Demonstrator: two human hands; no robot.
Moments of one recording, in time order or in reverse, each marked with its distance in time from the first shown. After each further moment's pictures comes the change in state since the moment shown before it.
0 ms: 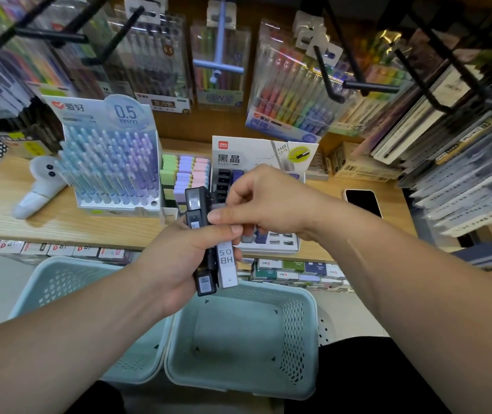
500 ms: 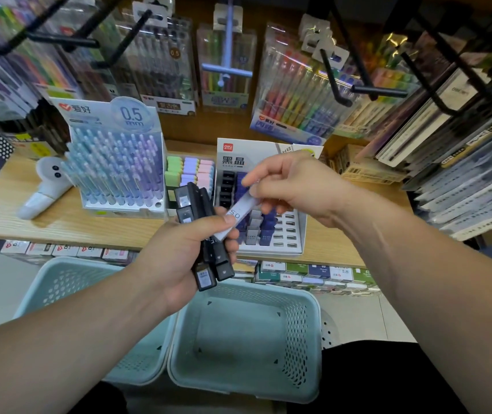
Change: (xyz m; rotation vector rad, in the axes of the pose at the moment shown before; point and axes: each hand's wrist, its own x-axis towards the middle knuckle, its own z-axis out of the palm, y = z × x) left_hand 0.002 0.004 -0.004 -0.181 0.042 -0.013; right_hand 0.005 0.019 -0.028 0.297 0.129 0.047
